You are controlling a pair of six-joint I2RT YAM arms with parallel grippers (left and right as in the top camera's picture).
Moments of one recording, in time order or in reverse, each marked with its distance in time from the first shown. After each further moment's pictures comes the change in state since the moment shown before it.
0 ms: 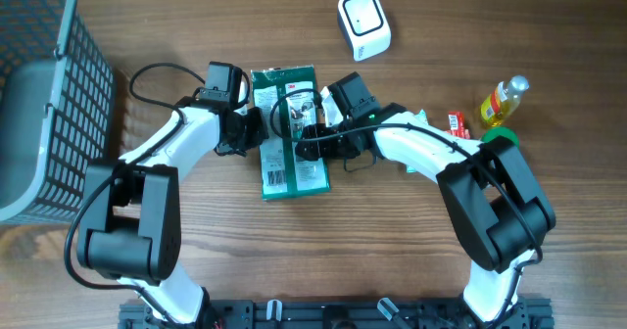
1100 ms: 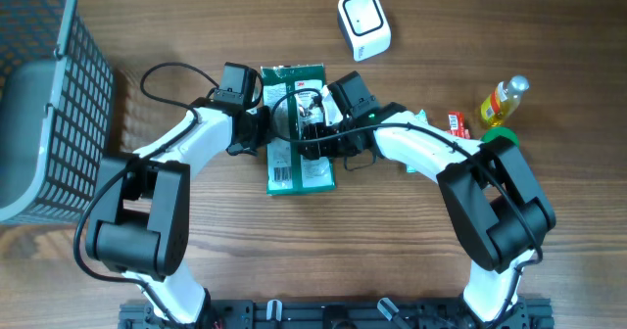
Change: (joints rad) left arm -0.060 0.034 0.003 0.060 -0.053 -0.081; right arm 0.000 0.000 0.005 -0.002 0.035 -0.027
